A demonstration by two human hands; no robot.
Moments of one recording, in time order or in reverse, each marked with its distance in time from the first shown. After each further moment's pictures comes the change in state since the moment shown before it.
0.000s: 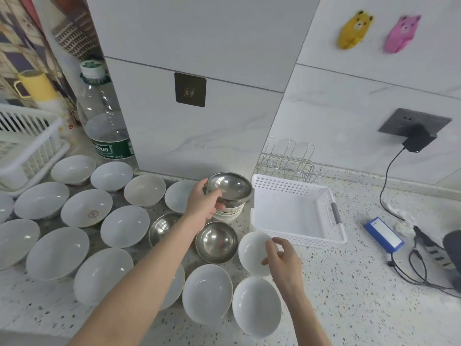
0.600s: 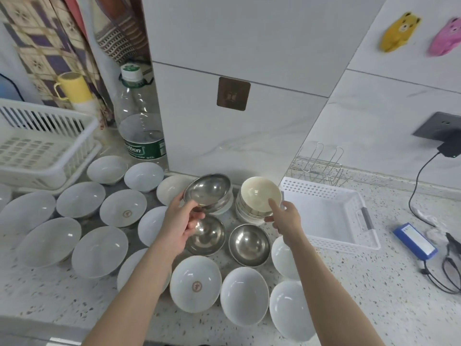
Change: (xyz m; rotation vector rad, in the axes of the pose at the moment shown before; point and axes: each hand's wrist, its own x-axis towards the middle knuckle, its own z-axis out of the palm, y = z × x) left_hand -0.017 -0.020 -0.131 -0.302 -0.055 0.002; right_hand 0.065 -0.090 0.070 0.088 -0.102 0.085
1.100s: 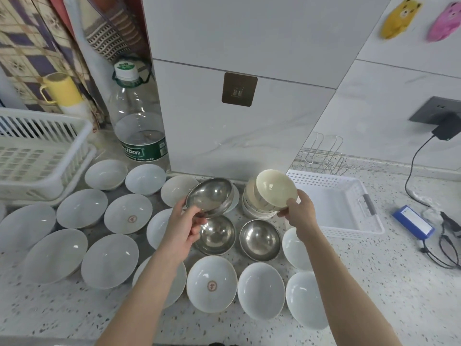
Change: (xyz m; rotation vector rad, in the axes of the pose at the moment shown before) left_hand 0.001 0.001 -0.025 -0.020 -0.050 -0.099; right_hand -0.012 -0.006 -0.002 0.058 0.101 -0.040
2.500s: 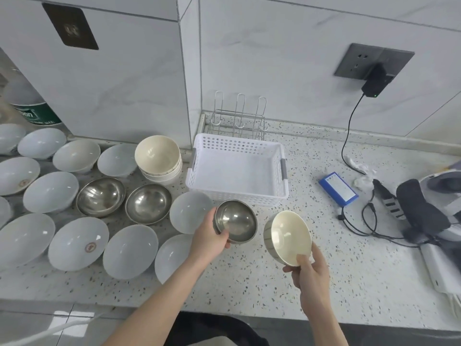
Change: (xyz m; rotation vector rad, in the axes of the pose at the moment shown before) left_hand -0.050 -0.221 0.283 0.731 -0.004 0.027; right_hand -0.042 0.205 -0.285 0.295 0.060 0.158
